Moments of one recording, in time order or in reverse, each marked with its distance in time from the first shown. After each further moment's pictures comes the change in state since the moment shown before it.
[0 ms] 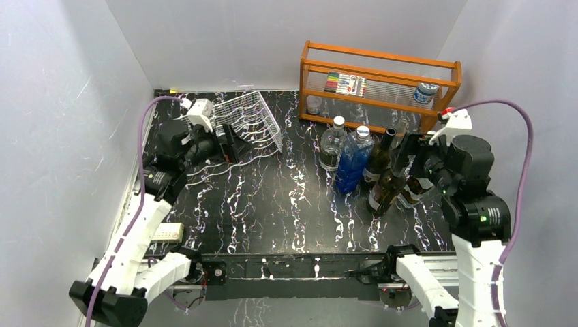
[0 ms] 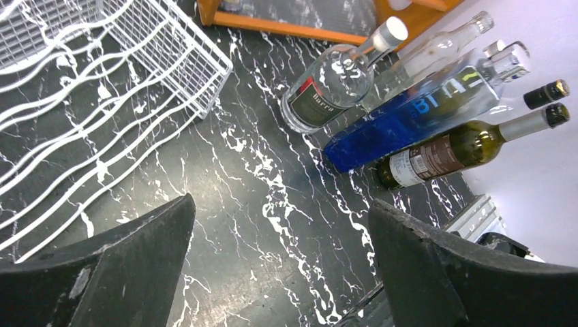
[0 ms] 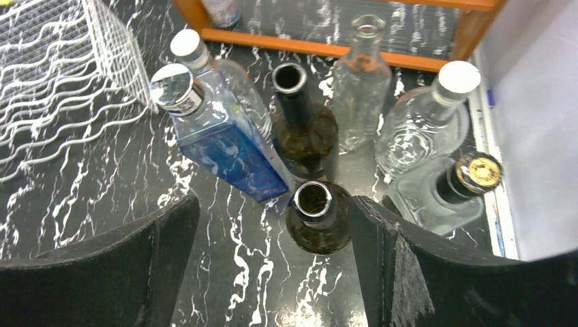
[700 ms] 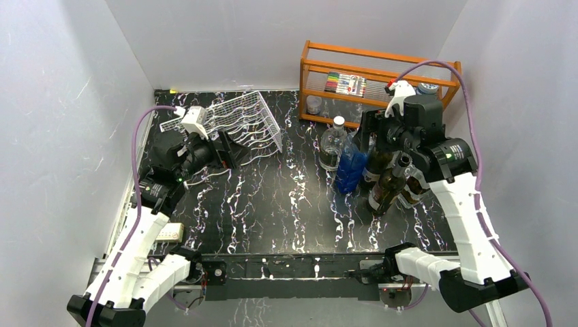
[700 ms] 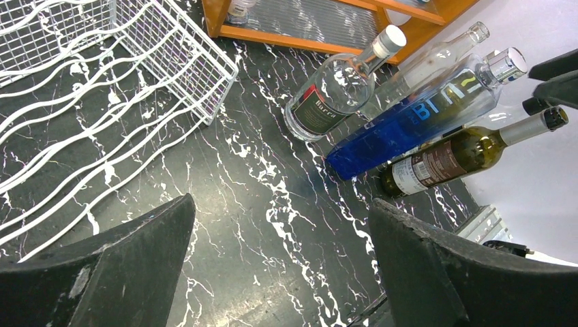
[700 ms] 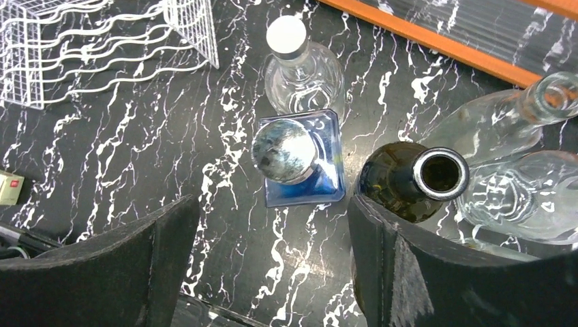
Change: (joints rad) left arm 0.000 -0.129 -0.091 0.062 -0.035 -0.003; right arm 0.225 0.339 0.134 0.040 -0.099 -0.013
